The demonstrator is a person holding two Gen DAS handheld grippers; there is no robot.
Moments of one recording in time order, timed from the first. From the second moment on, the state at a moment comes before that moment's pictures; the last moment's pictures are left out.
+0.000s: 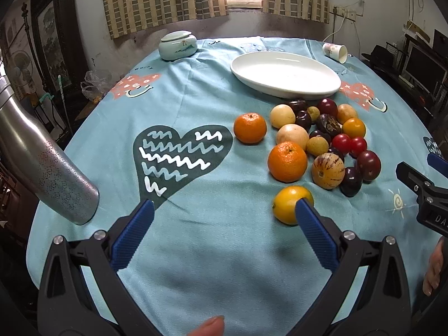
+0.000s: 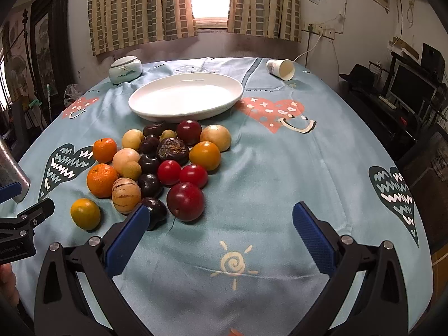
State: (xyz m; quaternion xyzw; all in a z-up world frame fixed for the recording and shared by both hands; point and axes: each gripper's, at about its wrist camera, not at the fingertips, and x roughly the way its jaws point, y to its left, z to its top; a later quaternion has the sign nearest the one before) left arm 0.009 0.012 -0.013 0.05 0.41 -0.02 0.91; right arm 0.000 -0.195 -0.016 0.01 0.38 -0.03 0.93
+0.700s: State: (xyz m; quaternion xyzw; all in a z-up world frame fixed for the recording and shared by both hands) left arm 0.012 0.015 -0.017 0.05 0.41 -0.02 0.91; right arm -0.001 -0.194 -0.018 0.01 0.38 -0.03 0.93
